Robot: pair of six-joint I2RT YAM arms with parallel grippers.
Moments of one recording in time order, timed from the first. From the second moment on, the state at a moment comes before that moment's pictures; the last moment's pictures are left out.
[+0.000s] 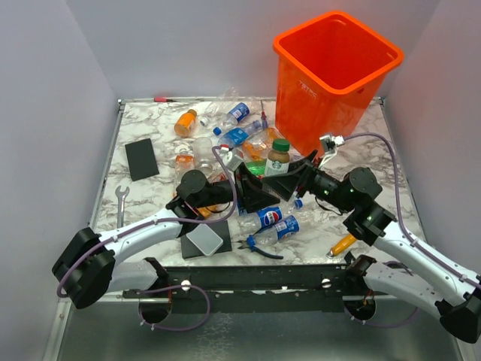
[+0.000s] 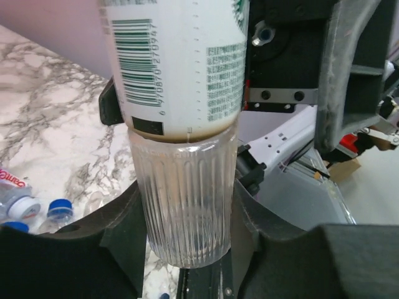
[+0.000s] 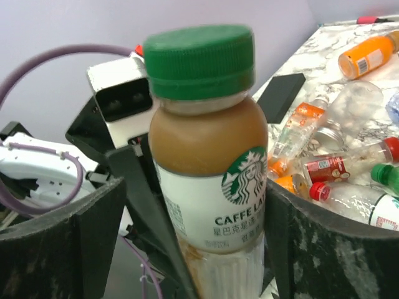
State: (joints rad) left arm -0.80 1.19 0.63 0.79 0.62 -0.62; right arm 0.72 0.84 0.68 0.32 -0.29 0.68
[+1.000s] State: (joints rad) left arm -0.83 1.03 0.52 0.64 0.37 -0.36; right arm 0.73 1.16 1.41 -0.44 -0.15 0.45
